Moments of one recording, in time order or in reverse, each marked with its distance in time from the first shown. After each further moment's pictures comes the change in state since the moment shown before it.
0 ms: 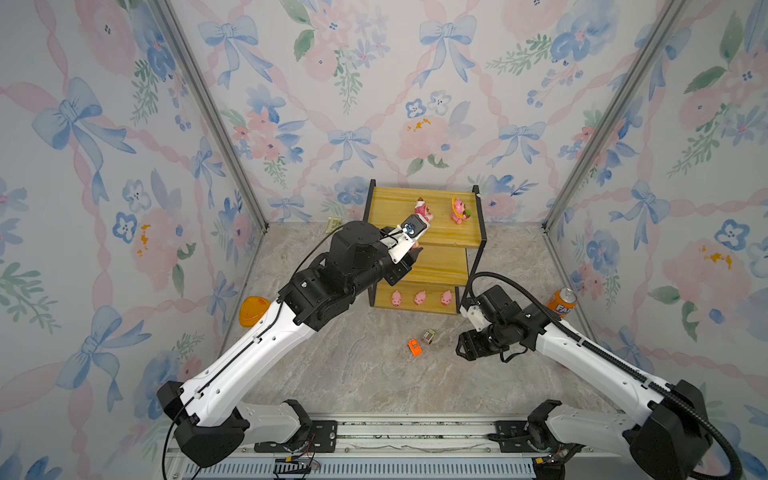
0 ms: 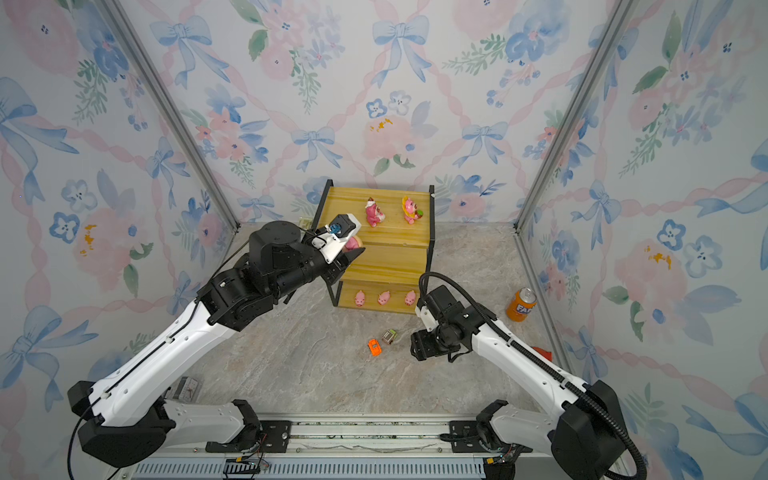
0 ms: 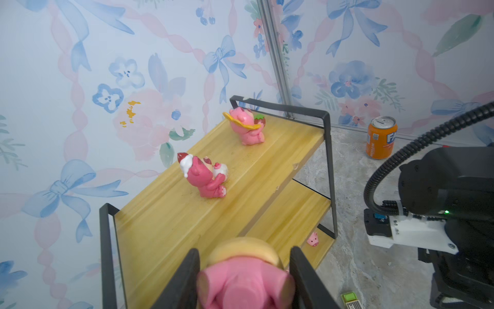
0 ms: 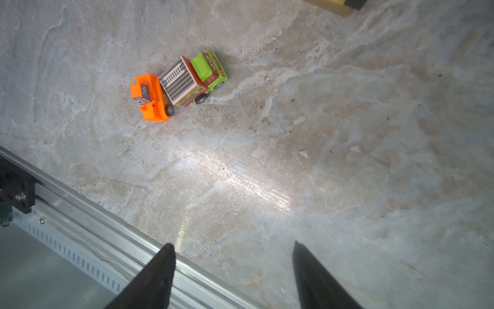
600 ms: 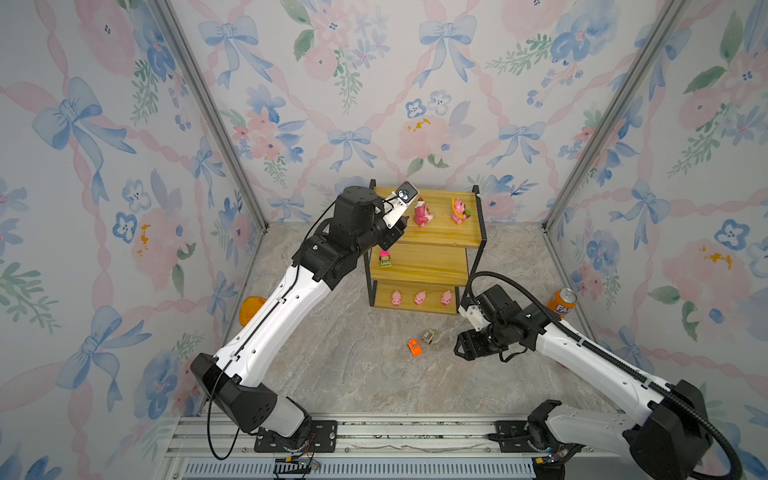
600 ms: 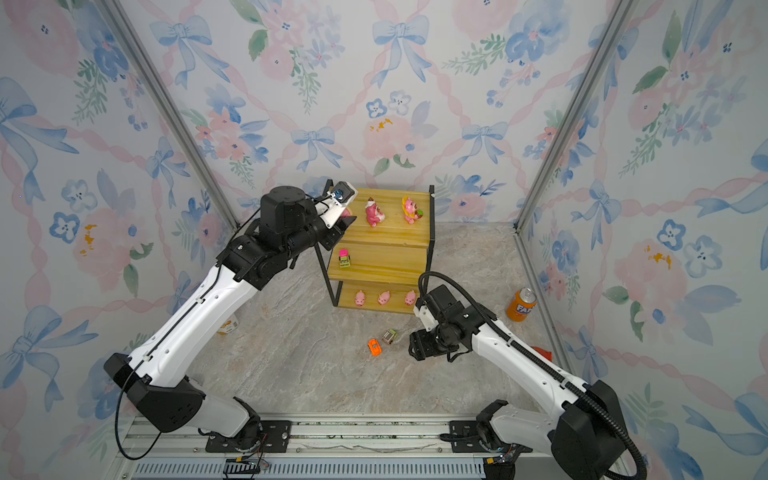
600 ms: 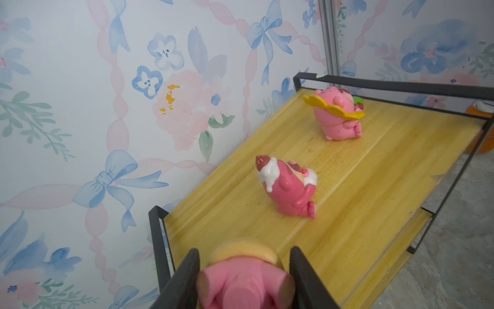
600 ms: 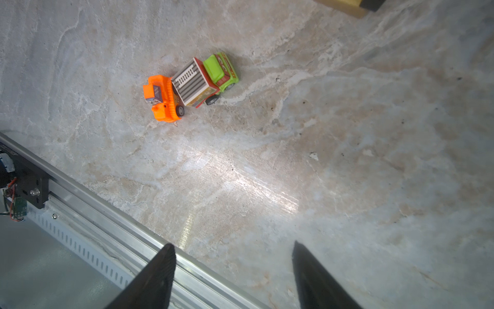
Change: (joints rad) left arm 0.204 0.229 0.190 -0.004 0.067 0.082; right arm 0.000 0.000 0.000 0.011 -0.027 0.000
